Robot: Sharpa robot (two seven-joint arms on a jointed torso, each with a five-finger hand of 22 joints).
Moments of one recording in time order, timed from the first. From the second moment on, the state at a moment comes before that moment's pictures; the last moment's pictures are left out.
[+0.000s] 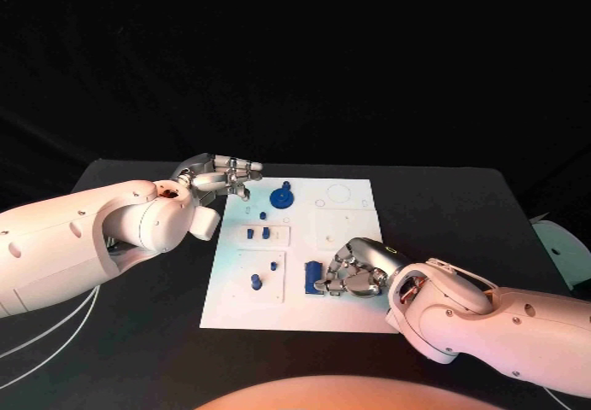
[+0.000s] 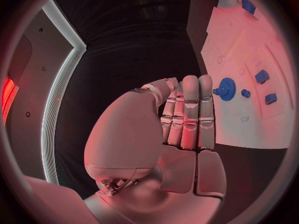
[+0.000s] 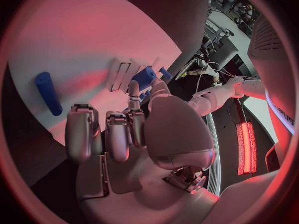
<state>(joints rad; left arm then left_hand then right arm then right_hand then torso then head) 1.20 -0.92 -0.01 1.60 -0.10 -0.35 0.09 1.47 -0.18 0.50 0.08 0.23 1.04 0.18 0.12 0.10 1.08 0.11 0.28 0.19 1.18 0.02 0.96 0.49 0.17 1.03 0.11 0.80 0.96 1.00 -0.90 -0.12 1.88 -1.41 -0.49 -0.44 1.26 -0.03 -0.14 0.24 0.36 1.15 0.03 0.31 0.47 1.47 -0.04 1.43 1.31 1.46 -0.09 1.55 1.31 0.05 1.46 0.02 1.35 1.31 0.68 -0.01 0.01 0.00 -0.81</state>
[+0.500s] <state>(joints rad) 1.20 -0.92 -0.01 1.60 -0.10 -0.35 0.09 1.47 -0.18 0.50 0.08 0.23 1.04 0.18 0.12 0.10 1.08 0.11 0.28 0.19 1.18 0.02 0.96 0.49 0.17 1.03 0.11 0.80 0.96 1.00 -0.90 -0.12 1.88 -1.43 -0.47 -0.45 1.33 -0.04 -0.14 0.21 0.33 1.14 0.03 0.32 0.49 1.47 -0.04 1.44 1.31 1.47 -0.09 1.55 1.31 0.05 1.46 0.02 1.35 1.31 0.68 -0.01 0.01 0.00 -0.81</state>
